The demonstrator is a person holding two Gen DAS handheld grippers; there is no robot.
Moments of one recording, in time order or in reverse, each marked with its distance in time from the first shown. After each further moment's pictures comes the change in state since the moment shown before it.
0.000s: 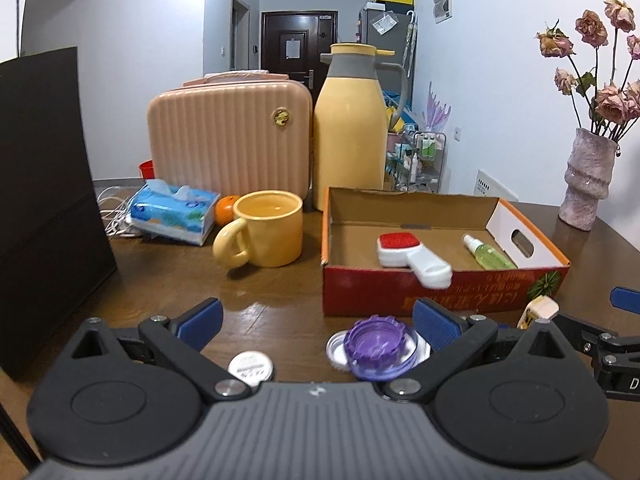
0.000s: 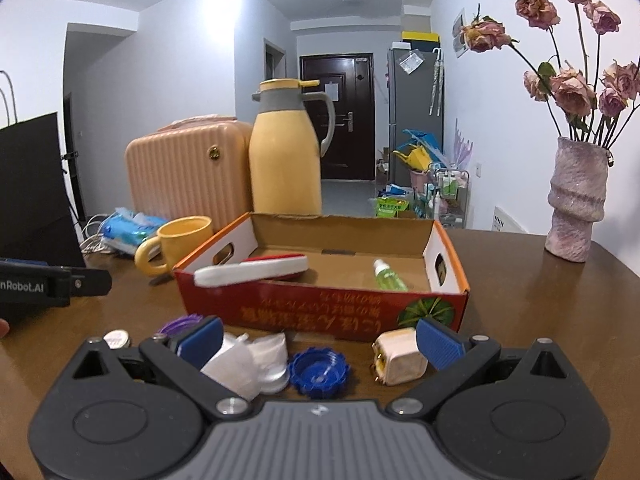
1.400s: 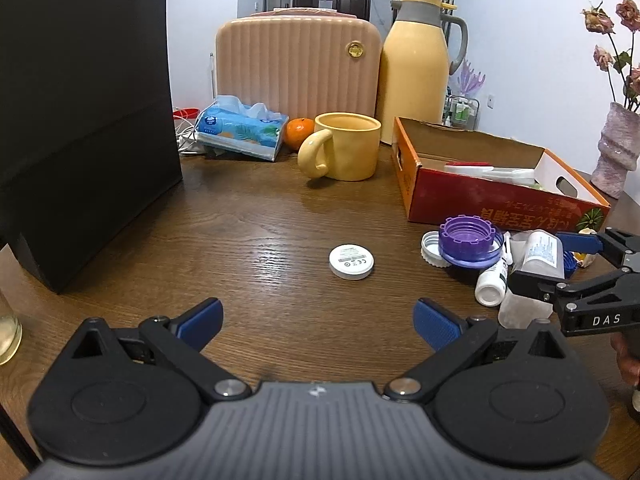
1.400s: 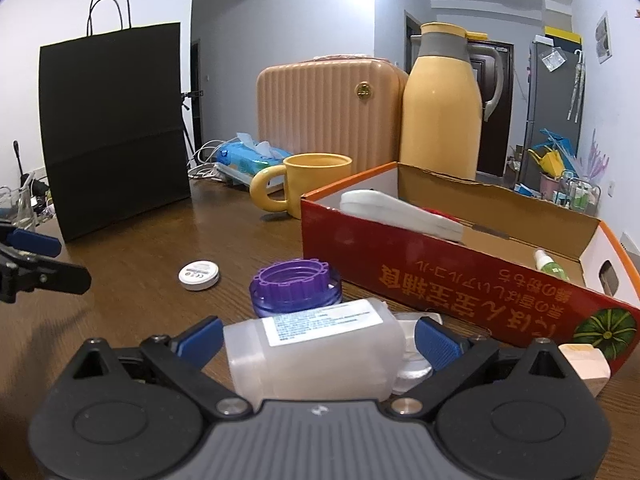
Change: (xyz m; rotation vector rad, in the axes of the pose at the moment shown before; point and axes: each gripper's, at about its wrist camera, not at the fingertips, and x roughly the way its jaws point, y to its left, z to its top) left arm -0.018 0.080 -0.064 -0.067 0.128 0.057; right arm 0.077 0.054 -0.027 -0.232 0.092 0.365
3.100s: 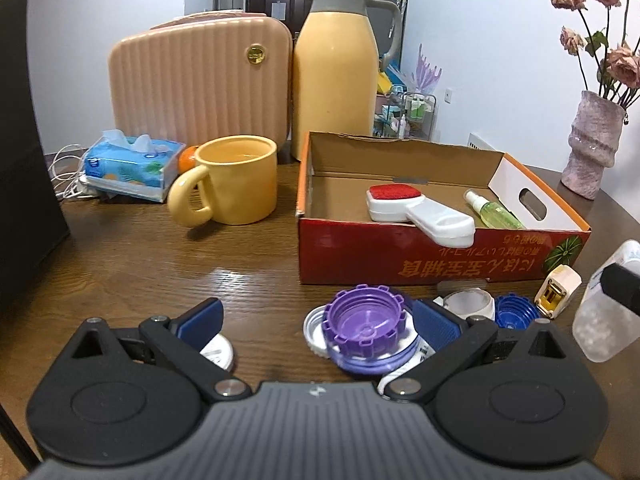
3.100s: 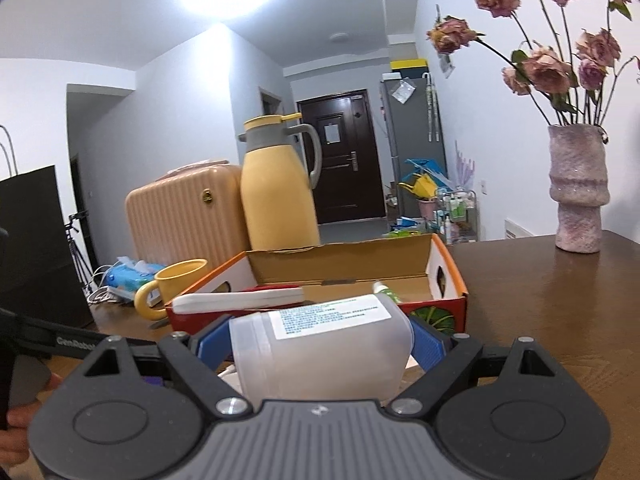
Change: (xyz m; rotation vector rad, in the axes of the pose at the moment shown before) left arm 0.081 -0.102 0.052 0.076 -0.011 -0.099; right arm -0.089 -0.063 -0.022 0.311 -0.273 -0.317
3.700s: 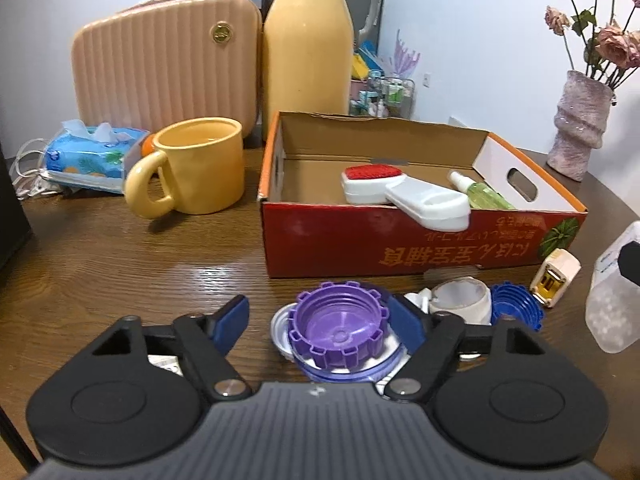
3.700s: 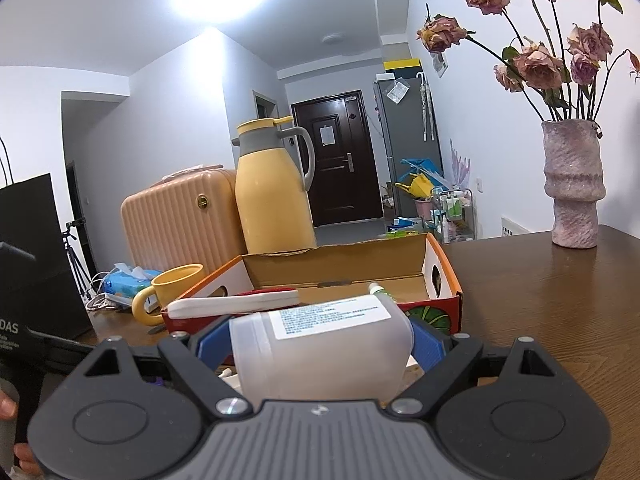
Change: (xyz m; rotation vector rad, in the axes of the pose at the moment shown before) left arm 0.028 -0.007 -0.003 0.028 0.043 -0.080; right arm 0.000 -0.003 0.000 0.021 -0.008 -0.001
